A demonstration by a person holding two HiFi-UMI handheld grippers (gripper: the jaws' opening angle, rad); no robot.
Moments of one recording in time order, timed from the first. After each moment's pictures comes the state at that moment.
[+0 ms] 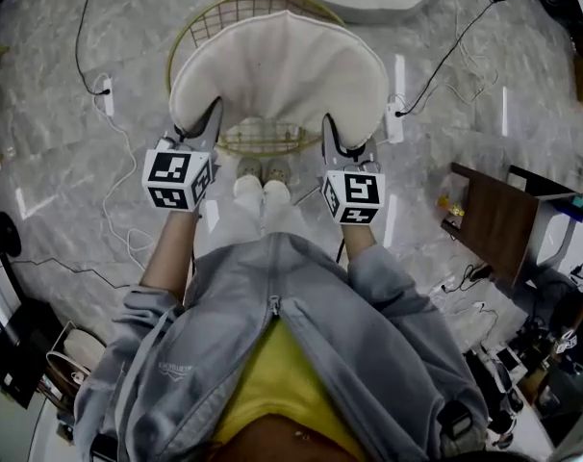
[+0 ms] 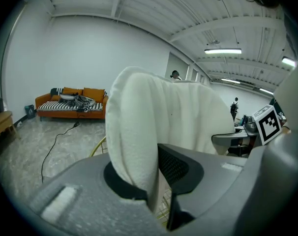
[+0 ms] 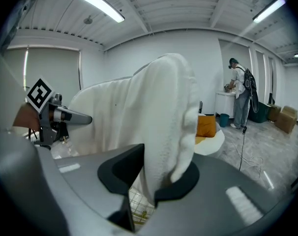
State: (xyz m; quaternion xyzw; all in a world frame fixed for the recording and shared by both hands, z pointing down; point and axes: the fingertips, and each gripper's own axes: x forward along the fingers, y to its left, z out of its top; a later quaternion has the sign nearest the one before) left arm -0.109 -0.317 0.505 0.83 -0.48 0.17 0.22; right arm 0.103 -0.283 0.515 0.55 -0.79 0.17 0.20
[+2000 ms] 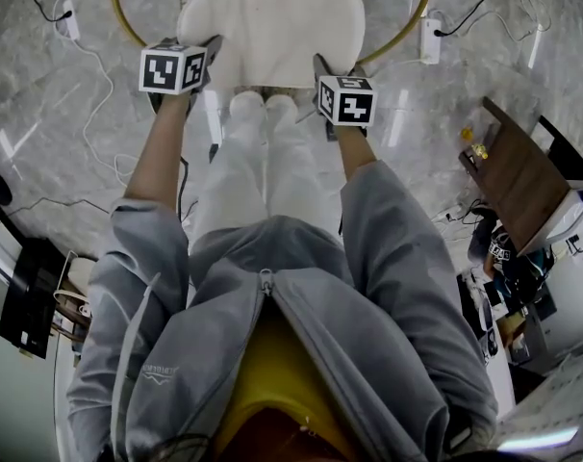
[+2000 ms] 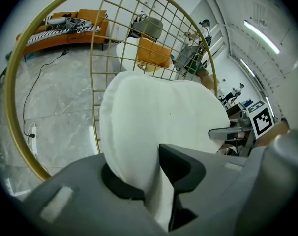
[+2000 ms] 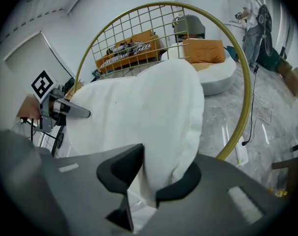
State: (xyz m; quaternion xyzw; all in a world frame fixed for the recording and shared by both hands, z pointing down) left arm -0.110 -0.278 0.847 0.73 -0.33 0.37 0.47; right arm 0.105 -0.236 0.844 0.45 -0.69 0.43 0.37
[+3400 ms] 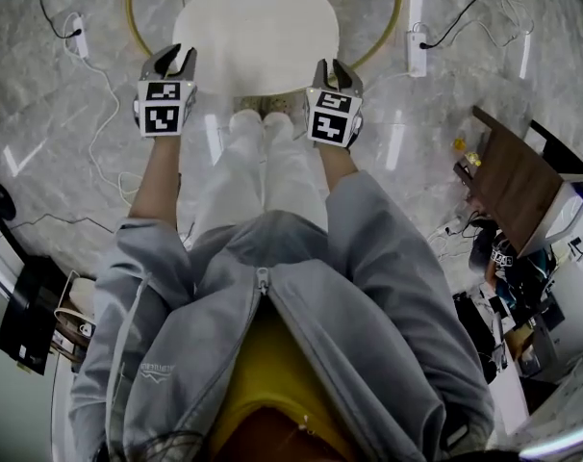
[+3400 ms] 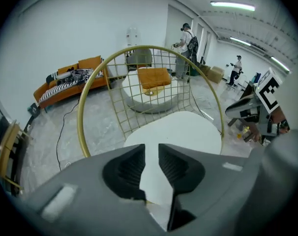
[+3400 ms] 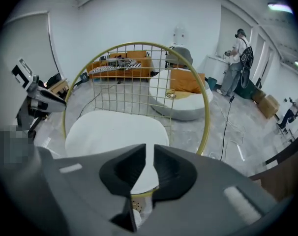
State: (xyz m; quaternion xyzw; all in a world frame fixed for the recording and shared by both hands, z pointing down) left arm -0.160 -0.299 0.753 0.76 -0.45 0.39 0.26; right arm 0.120 -0.258 0.761 0.57 -0.67 0.30 0.37
